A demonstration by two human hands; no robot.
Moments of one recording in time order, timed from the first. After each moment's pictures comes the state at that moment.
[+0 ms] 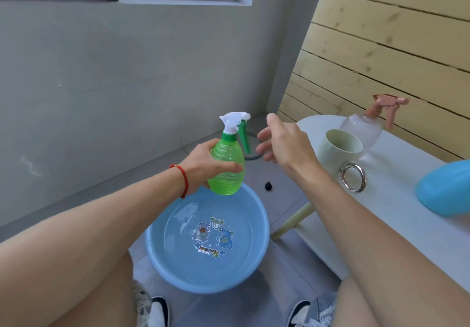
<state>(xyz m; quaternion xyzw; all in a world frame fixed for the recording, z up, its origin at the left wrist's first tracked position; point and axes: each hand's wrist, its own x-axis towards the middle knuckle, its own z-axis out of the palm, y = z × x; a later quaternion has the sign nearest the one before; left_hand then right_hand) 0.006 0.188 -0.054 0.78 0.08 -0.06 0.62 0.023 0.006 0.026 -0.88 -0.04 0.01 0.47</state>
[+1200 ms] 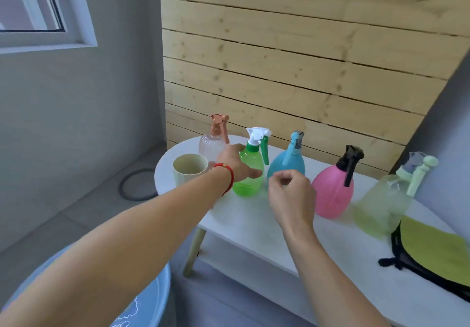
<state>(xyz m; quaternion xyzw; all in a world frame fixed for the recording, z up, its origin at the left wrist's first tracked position) 0.094 -0.157 0.018 0.89 -0.12 -0.08 0.44 -0.032 -0.251 0.019 -0.82 0.27 -0.25 0.43</state>
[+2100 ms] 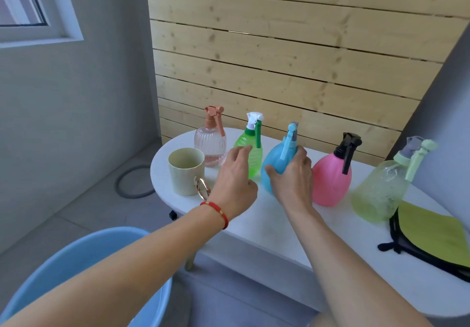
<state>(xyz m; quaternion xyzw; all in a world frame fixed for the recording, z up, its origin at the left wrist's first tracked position) 0.027 -0.142 -0.003 0.88 -0.25 0.05 0.39 0.014 -0.293 -0.023 -0.88 0.22 -0.29 0.31</state>
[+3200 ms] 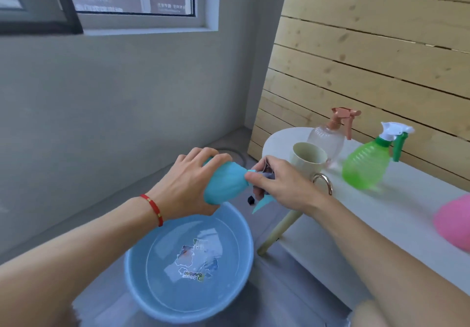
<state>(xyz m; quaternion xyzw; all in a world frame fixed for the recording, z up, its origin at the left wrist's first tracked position) -0.004 0.177 -0.027 0.95 -0.23 0.18 0.10 0.014 -0.065 0.009 -0.86 -0.19 0.09 0.46</state>
